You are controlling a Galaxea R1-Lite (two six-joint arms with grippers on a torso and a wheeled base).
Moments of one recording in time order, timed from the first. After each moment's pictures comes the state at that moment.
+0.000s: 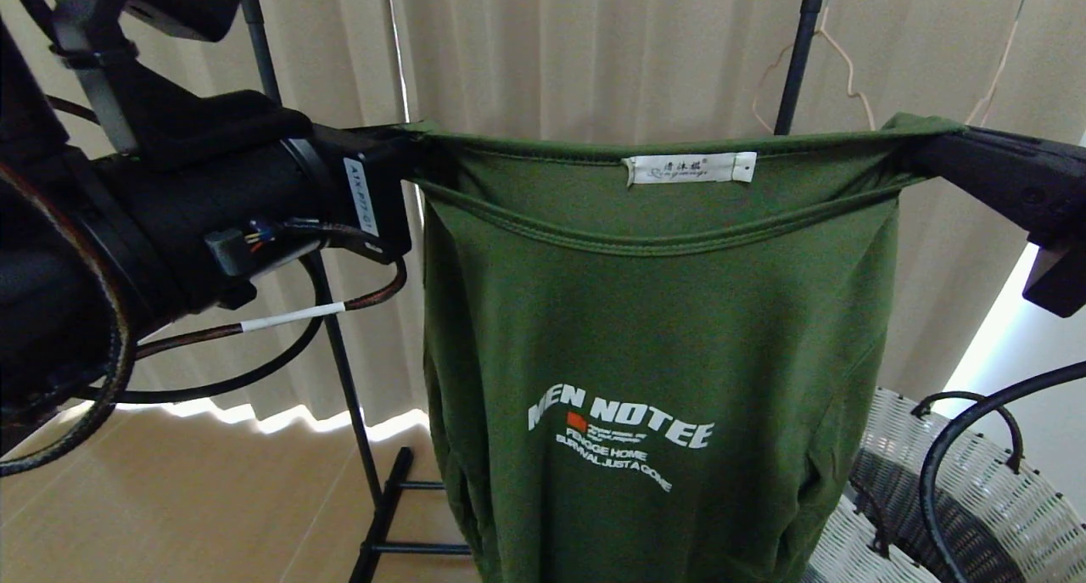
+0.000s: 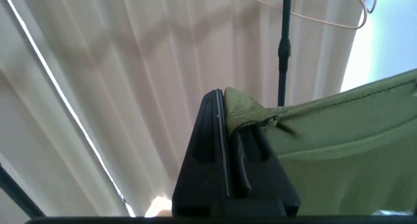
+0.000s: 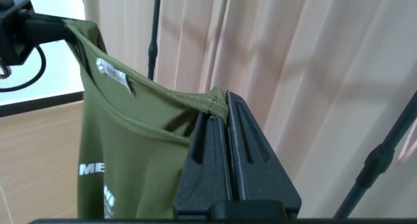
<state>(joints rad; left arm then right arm) -0.72 1.40 -1.00 -0.48 0.21 0.14 0.53 1.18 -0.80 -0.55 0.15 -0.04</state>
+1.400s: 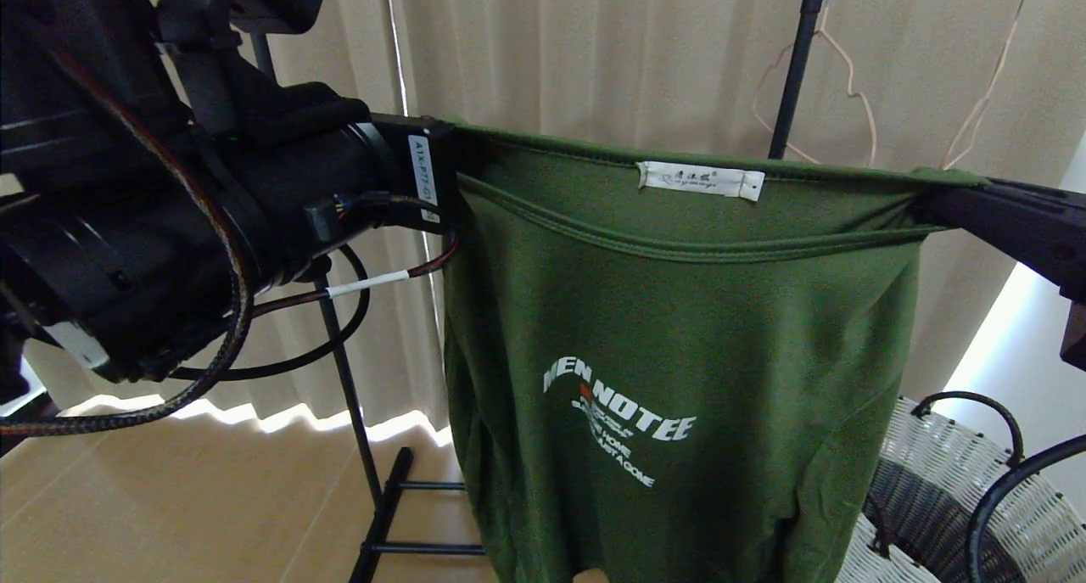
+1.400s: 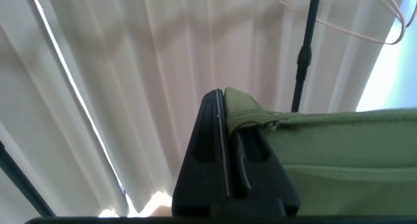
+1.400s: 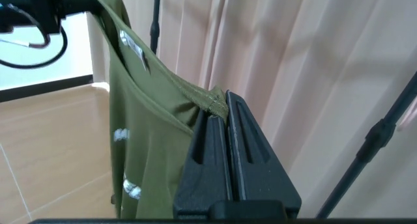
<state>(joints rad) -0.75 1.49 -1.09 -0.48 0.35 0.09 0.53 1.11 -0.75 -0.46 0.15 -0.05</state>
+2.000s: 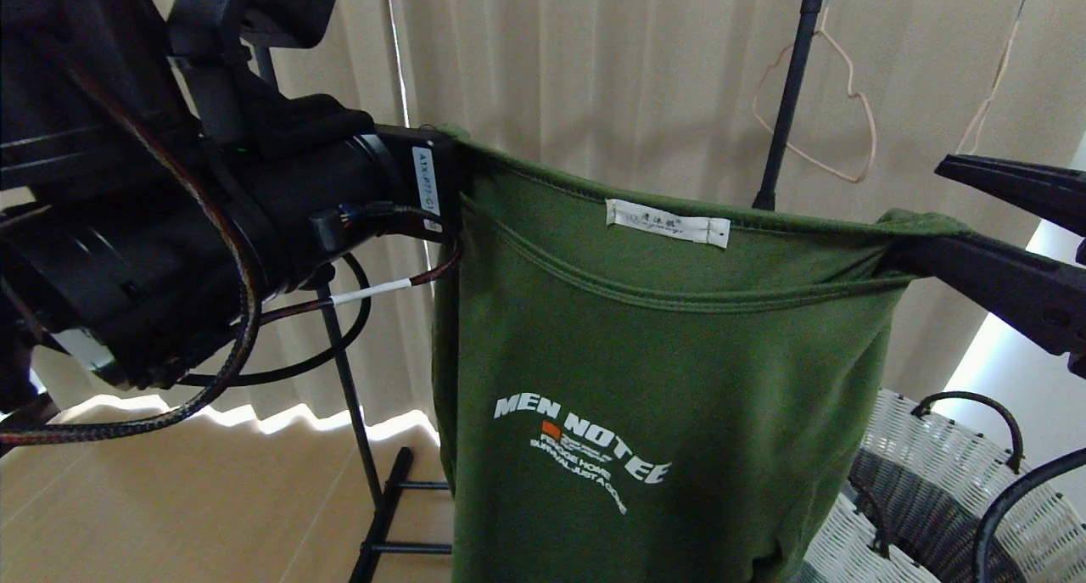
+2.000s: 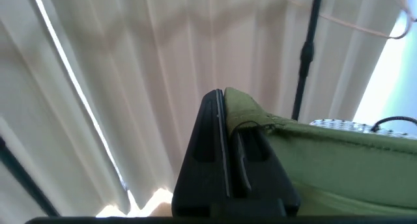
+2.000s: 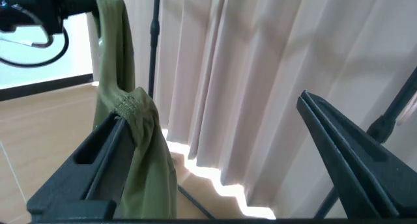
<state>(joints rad) -0.75 1.50 -1.08 -0.48 0.36 0.09 0.53 1.09 -0.72 -0.47 0.15 -0.05</state>
